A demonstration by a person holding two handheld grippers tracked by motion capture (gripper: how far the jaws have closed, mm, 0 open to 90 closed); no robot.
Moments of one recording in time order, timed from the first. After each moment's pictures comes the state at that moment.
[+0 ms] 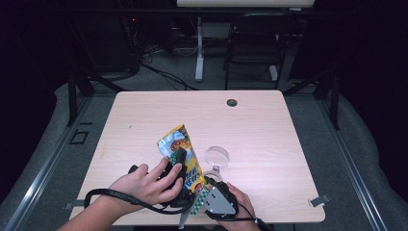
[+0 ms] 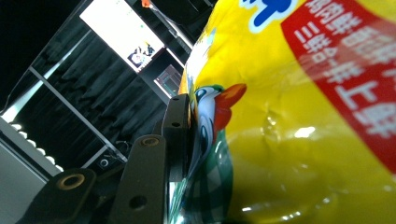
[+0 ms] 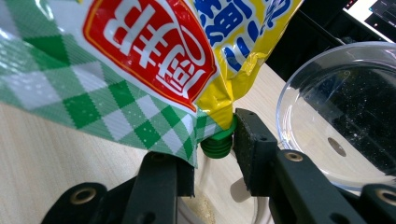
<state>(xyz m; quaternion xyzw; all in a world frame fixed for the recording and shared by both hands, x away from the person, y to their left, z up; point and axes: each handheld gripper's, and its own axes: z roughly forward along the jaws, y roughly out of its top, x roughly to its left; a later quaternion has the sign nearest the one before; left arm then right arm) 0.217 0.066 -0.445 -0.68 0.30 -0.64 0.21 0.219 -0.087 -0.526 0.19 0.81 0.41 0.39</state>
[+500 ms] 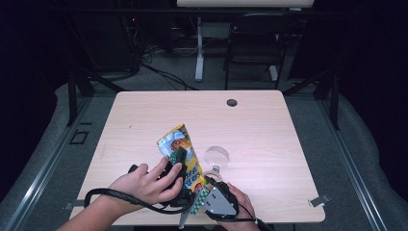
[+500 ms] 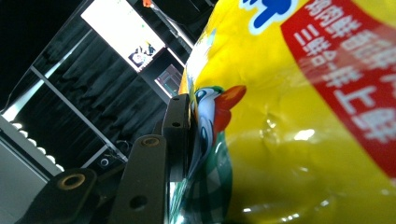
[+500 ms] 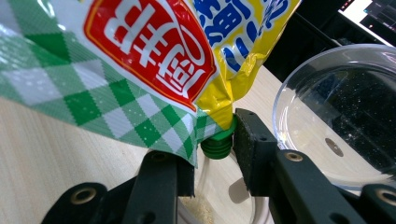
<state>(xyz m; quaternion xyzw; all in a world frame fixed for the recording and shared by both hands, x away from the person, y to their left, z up) 0.217 0.065 -0.443 -0.67 0.30 -0.65 0.20 0.217 -0.087 -0.526 0.20 0.80 0.41 0.39</state>
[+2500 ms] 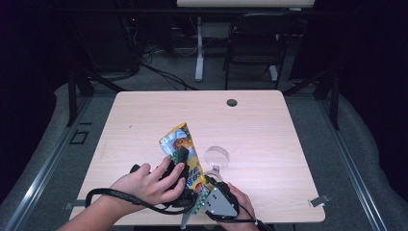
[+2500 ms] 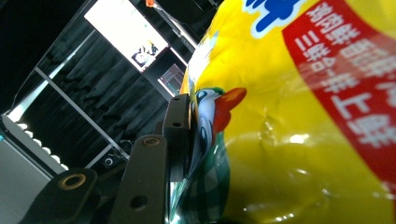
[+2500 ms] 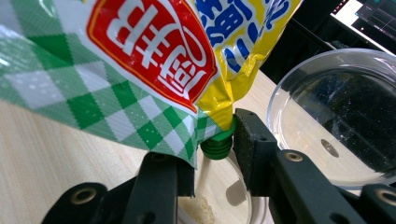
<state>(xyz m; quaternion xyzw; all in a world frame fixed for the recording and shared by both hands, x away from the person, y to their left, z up) 0.218 0.063 -0.442 -0.68 0.30 -0.65 0.17 0.216 -0.087 -0.525 0.20 0.79 0.42 0.40</state>
